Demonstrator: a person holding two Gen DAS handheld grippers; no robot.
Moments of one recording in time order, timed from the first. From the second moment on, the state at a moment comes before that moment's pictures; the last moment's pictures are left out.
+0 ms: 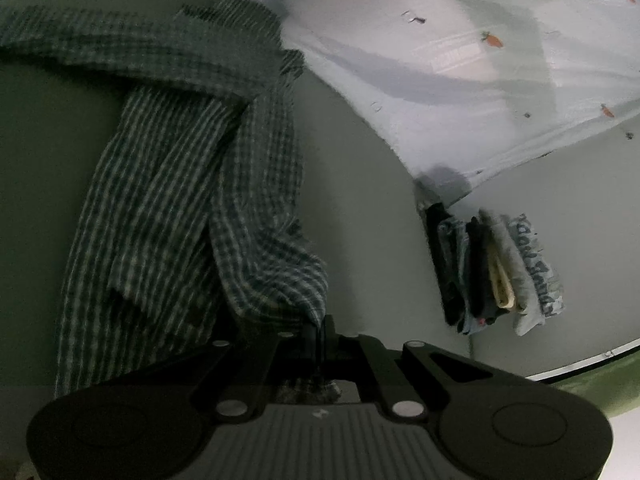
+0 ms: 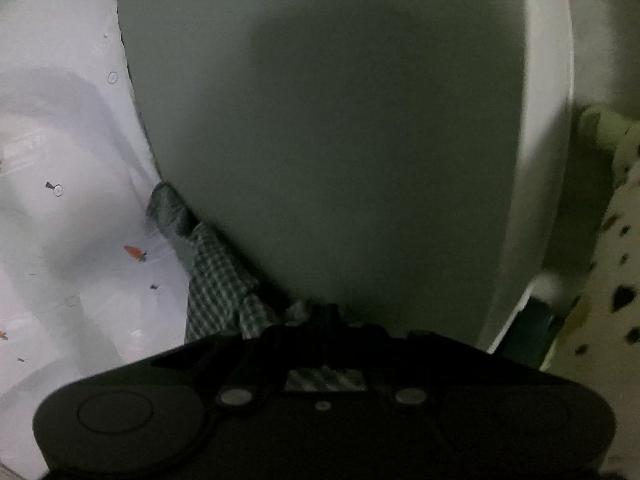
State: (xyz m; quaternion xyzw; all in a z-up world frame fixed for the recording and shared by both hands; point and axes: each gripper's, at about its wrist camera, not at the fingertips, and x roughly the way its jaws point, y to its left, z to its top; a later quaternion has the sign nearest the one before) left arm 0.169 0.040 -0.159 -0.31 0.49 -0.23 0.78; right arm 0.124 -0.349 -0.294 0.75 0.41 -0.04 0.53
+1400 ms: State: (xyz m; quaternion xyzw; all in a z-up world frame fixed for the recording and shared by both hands) left arm 0.158 0.137 -0.162 -0.30 0.41 0.04 0.86; right arm 0.323 -0.319 -0.267 0.63 0.48 0.12 0.60
